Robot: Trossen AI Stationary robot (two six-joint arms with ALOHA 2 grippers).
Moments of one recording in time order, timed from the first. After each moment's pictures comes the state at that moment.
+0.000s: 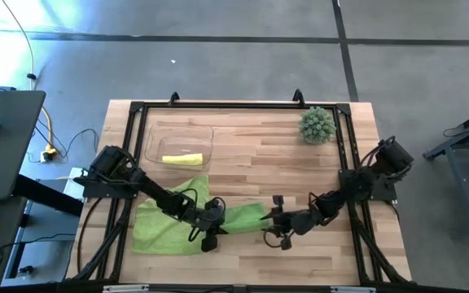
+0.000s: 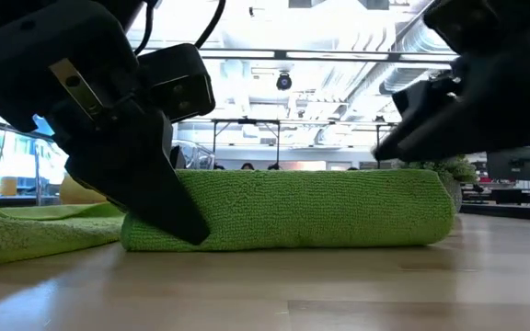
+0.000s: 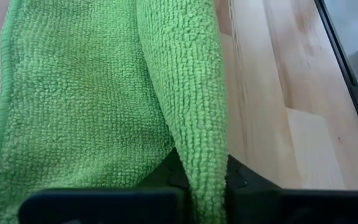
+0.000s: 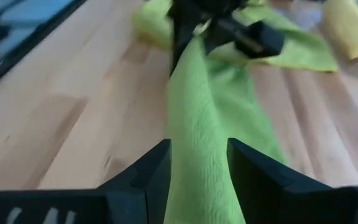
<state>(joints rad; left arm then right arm) -0.35 1.93 0.76 0.42 -0.09 -0.58 0.59 1.70 0.59 0.56 0.43 0.12</state>
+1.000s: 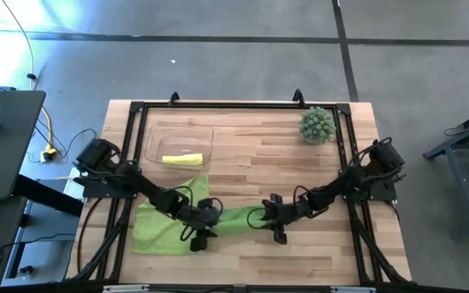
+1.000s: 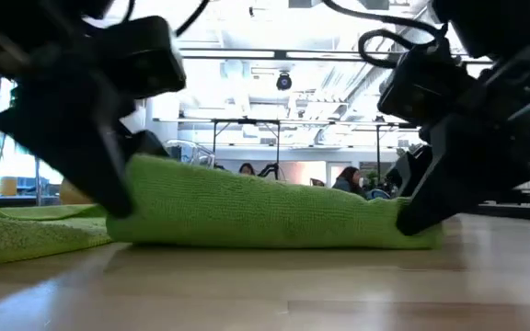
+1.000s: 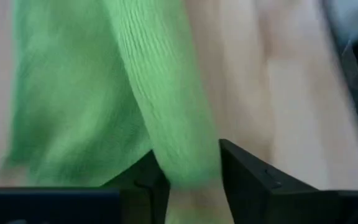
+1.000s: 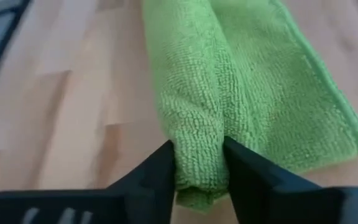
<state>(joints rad) -0.35 1.77 0.76 0.19 -0.03 -0.51 0.46 1.81 0.60 0.42 0.11 0.49</state>
